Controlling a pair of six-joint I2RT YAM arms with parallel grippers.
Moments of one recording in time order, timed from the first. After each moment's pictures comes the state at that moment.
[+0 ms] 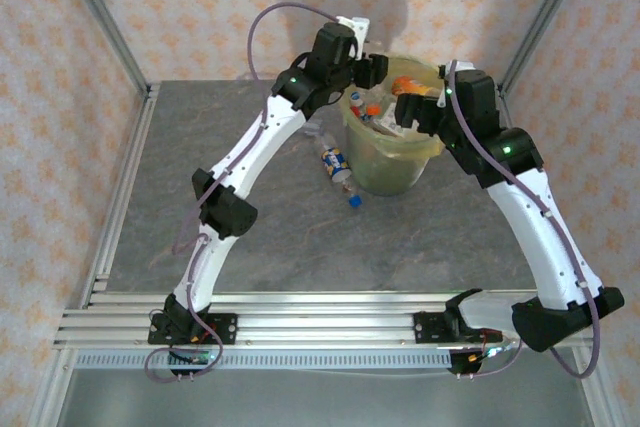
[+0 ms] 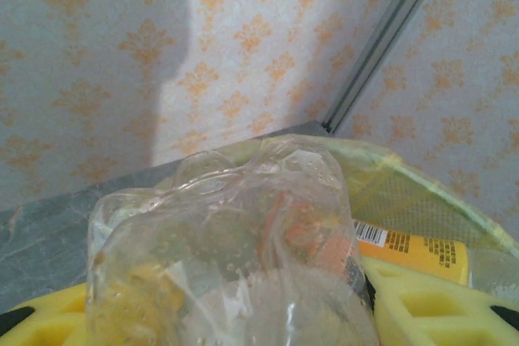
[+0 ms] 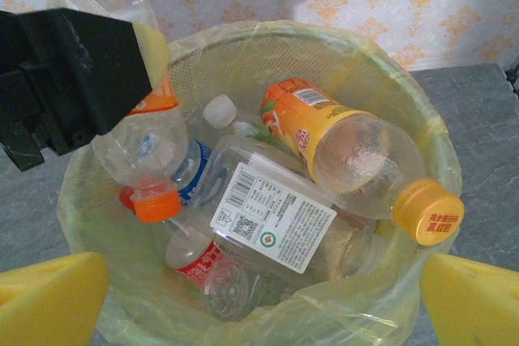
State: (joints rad) left arm -0.59 2.31 2.64 -0.69 0.02 -0.29; right arm 0.40 1.25 1.60 -0.88 0.23 0.33
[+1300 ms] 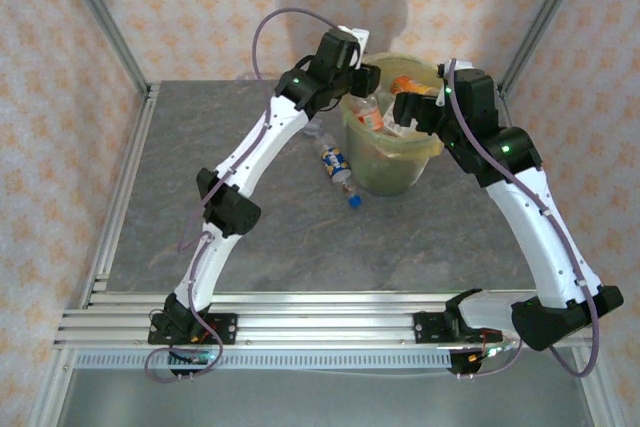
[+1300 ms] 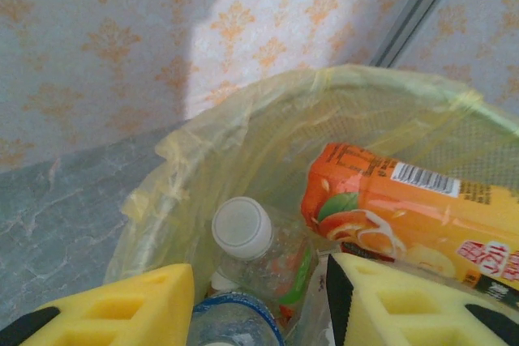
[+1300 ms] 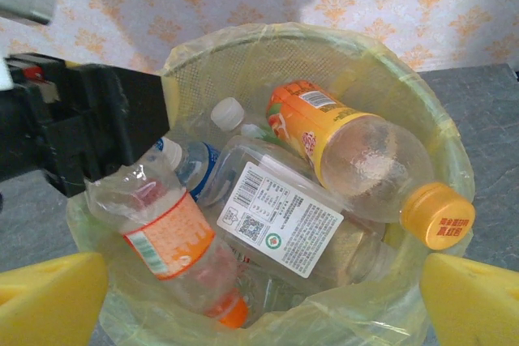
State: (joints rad) left arm -0.59 2.36 2.68 -0.82 -0.03 -0.26; right arm 0.40 1.25 1.60 -0.87 0.21 0.33
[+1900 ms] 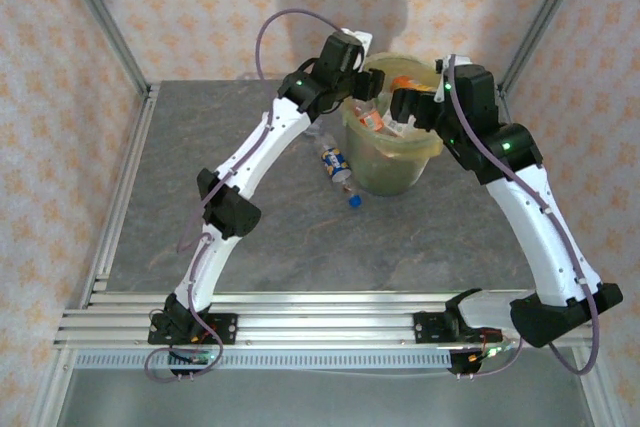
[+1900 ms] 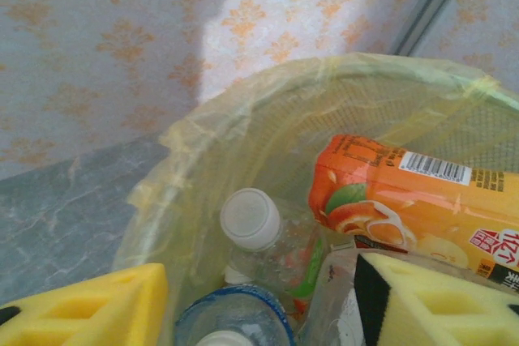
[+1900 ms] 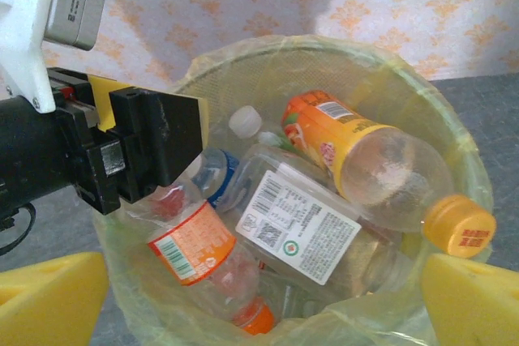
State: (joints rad) left arm -0.60 2.32 2.65 -0.82 -0.11 -0.24; right arm 0.42 1.27 1.65 -0.88 0.20 0.33
